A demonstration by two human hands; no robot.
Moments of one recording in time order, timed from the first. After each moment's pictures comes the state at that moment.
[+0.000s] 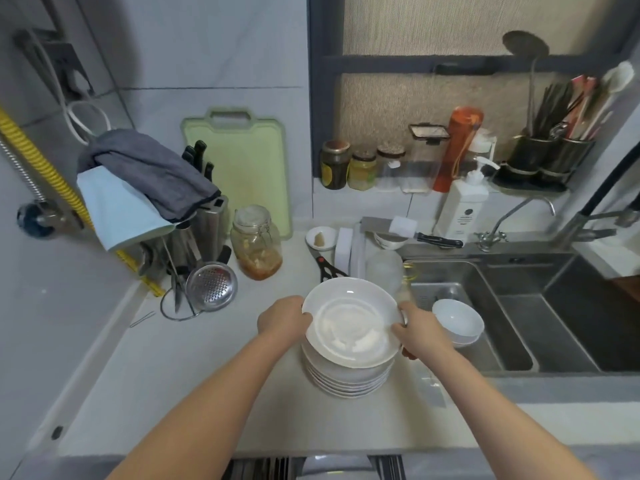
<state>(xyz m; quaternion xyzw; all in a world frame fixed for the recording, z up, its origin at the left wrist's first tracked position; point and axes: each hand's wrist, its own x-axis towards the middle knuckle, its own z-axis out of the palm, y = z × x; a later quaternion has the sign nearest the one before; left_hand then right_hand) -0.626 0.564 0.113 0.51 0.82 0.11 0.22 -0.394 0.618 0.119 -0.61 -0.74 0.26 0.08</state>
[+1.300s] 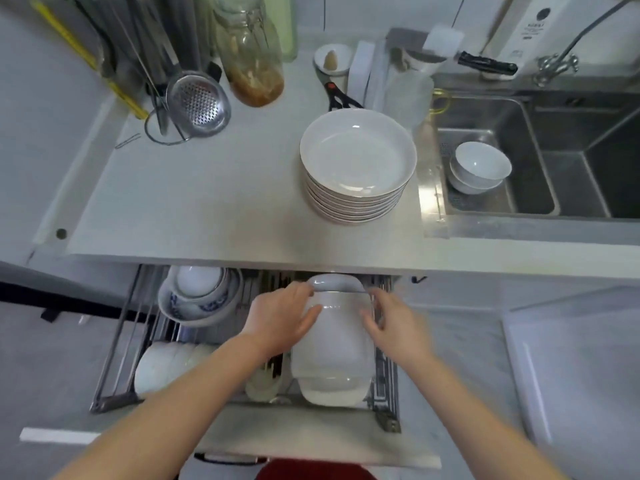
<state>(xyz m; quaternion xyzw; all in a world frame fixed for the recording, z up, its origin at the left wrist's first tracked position) -0.547 0.350 -0.024 0.66 0.73 0.05 0.15 -0.338 0.422 -0.045 -0.52 -0.81 0.26 0.02</state>
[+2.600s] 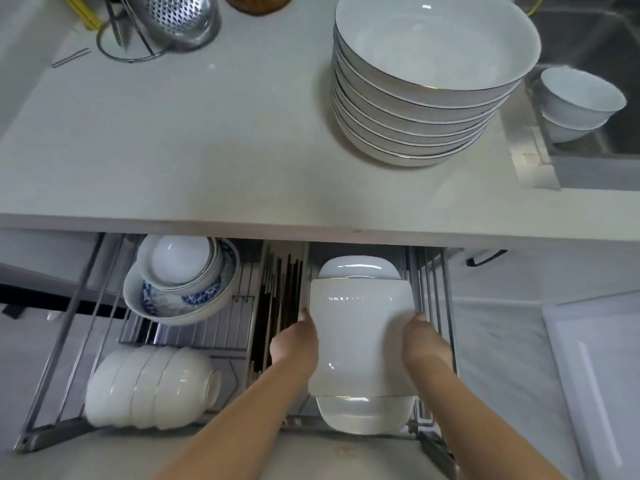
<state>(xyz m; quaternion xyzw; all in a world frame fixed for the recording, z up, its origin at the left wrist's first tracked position) -0.541 0.330 -0.244 0.43 0.82 -0.21 0.31 -0.368 0.411 -0.243 -0.68 -0.63 0.21 -0.29</state>
